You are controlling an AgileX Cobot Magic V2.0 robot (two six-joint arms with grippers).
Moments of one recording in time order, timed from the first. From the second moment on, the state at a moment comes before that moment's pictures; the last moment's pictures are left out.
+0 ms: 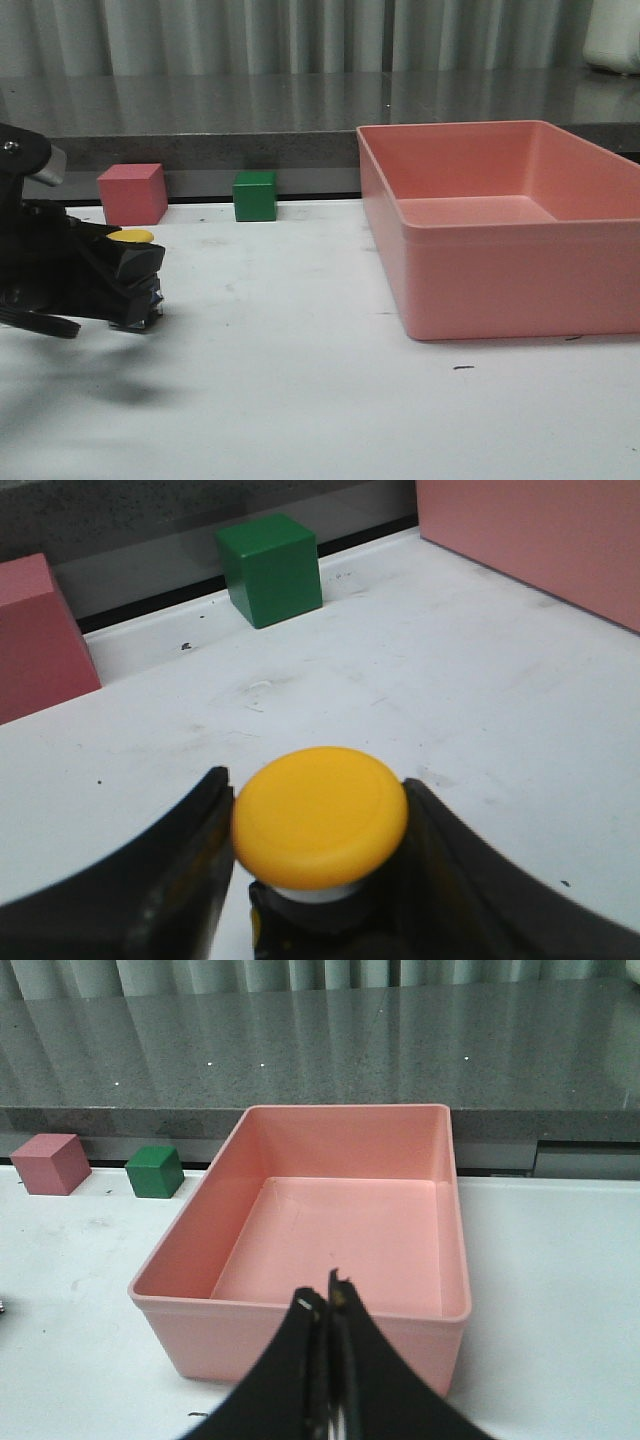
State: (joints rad) left arm -0.37 1.94 -0.45 0.14 -1.14 0.06; right arm 0.25 0.19 -0.39 -0.12 0.43 0.25
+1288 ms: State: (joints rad) left arm -0.43 1.18 -0.44 0.14 -0.39 -0.08; right arm 0.25 0.19 -0.39 -0.12 0.43 0.25
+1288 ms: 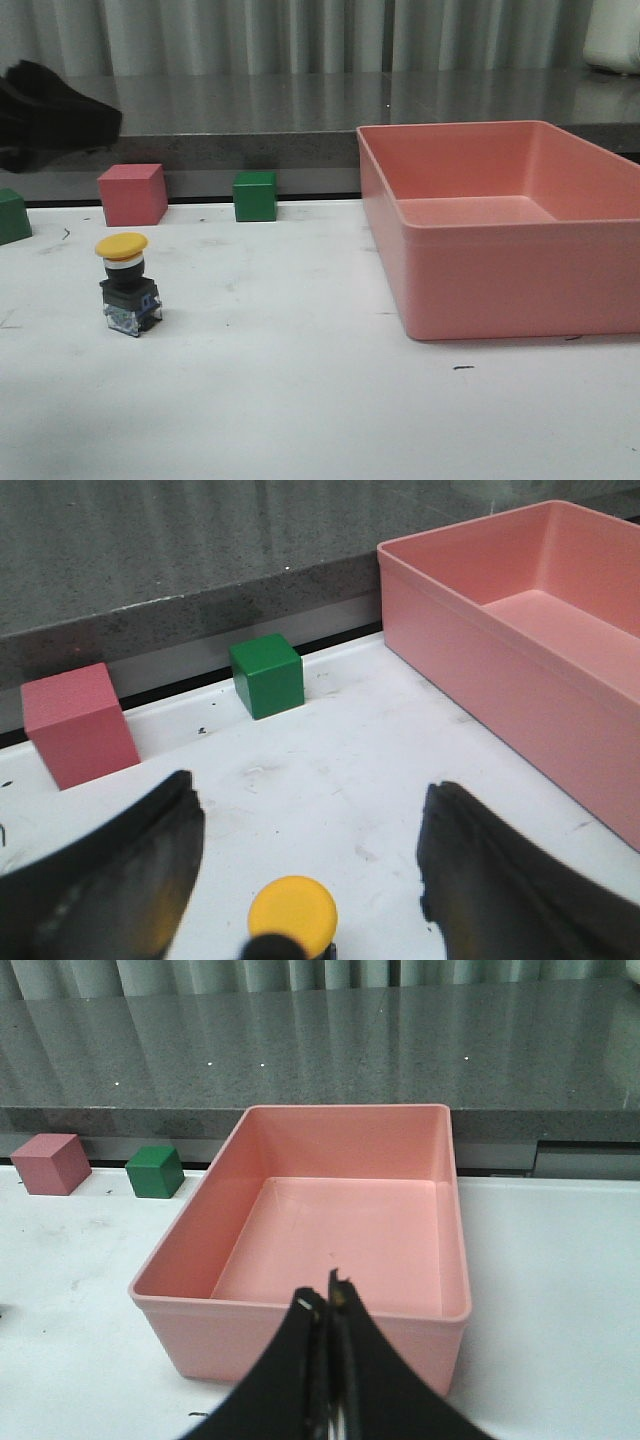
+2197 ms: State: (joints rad) left arm -0.43 0.42 -0.50 0.11 0.28 -0.09; right arm 0.25 0.19 -0.39 -0.12 0.43 0.25
